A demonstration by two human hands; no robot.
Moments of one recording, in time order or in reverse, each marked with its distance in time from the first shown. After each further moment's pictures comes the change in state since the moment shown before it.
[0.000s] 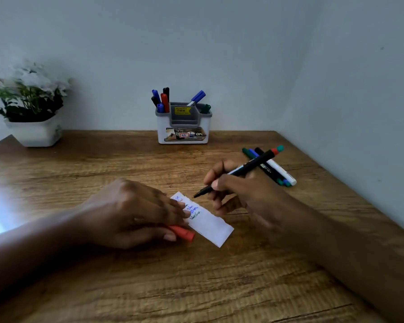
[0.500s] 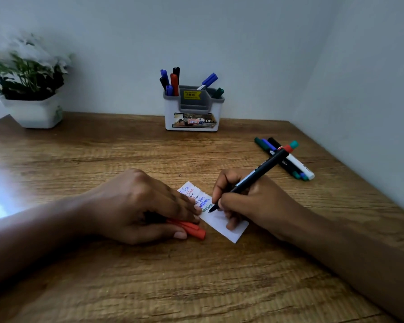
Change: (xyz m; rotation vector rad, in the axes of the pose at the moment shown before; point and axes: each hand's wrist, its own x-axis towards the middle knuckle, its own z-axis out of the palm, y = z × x) left_hand 0.000 0.000 0.004 0.010 0.016 0.093; right_hand -0.001 0.017 0.013 -0.255 -0.057 -0.023
